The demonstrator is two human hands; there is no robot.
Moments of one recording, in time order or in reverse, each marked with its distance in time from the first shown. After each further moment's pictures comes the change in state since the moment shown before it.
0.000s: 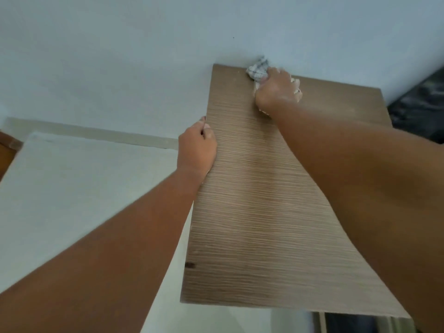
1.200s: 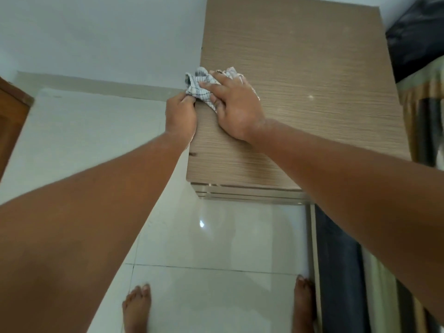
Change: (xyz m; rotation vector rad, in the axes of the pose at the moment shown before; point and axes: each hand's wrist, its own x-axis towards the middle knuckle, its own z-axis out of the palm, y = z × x) left_hand -0.120 -0.042 -0.040 -0.436 -0.026 -0.213; right_hand -0.240 0.058 0.025 -0.031 -0.196 -0.732
